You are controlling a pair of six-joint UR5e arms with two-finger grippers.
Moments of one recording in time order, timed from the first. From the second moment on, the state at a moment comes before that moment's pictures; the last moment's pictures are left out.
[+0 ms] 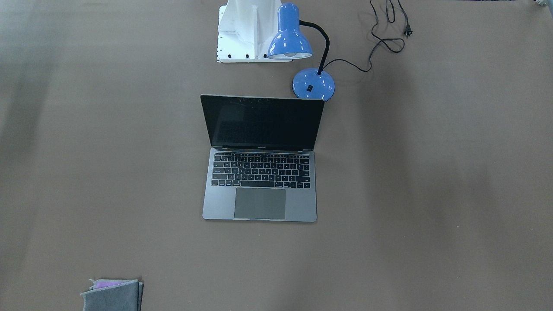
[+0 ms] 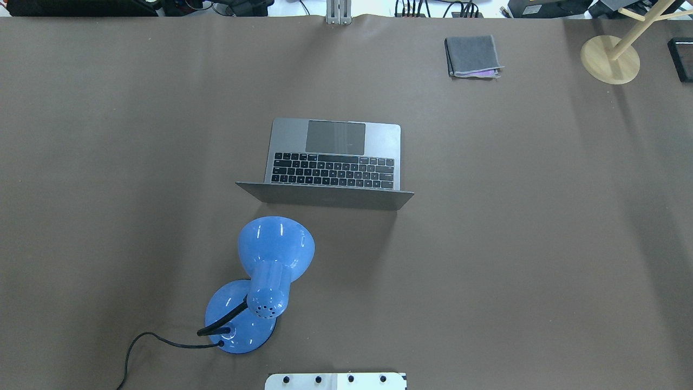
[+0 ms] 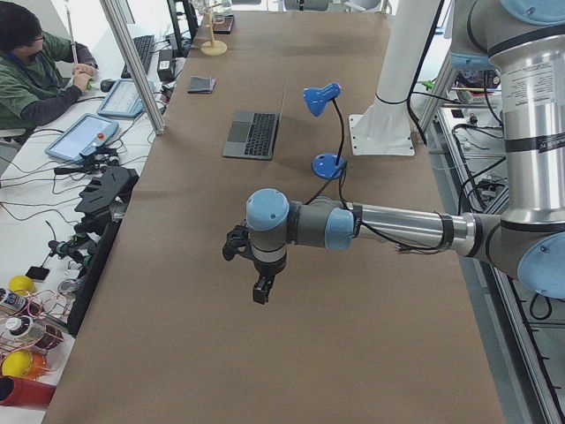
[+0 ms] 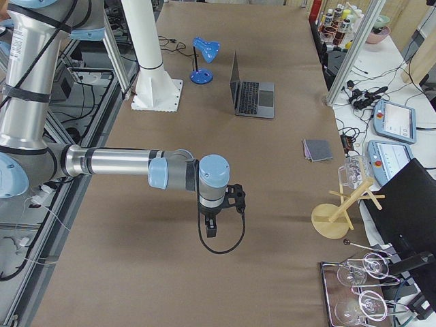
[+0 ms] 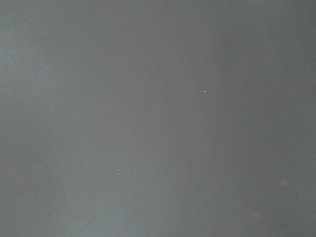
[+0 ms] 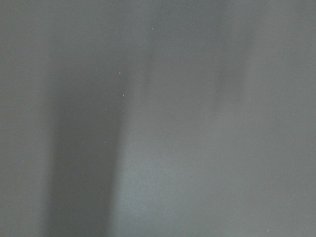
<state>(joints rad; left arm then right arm) -1.52 -1.39 -1.85 -1.56 -2.31 0.23 1.53 -1.84 1.85 -1.64 2.31 -0.19</state>
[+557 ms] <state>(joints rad) -1.52 -1.39 -1.86 -1.56 -2.31 0.23 1.53 -1.84 1.85 -1.64 2.31 -0.19</state>
